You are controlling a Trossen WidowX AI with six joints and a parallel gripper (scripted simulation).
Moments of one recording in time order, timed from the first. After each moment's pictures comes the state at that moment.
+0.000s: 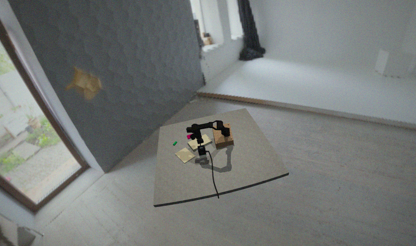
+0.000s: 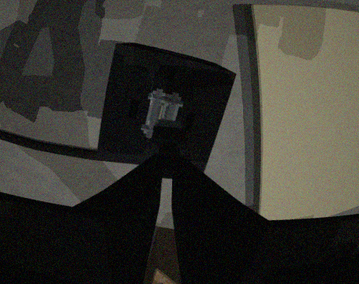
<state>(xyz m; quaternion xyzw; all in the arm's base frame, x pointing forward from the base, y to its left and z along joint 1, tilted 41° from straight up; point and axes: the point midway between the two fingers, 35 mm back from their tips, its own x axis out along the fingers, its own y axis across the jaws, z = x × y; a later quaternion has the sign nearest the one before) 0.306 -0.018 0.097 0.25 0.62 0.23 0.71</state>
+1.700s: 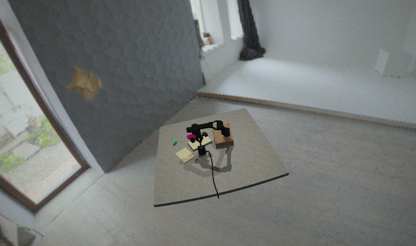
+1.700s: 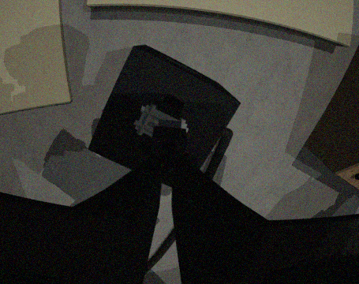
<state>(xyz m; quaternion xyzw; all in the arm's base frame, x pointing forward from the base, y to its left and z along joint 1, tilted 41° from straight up) 0.306 -0.018 0.097 0.64 0.63 -0.20 0.40</state>
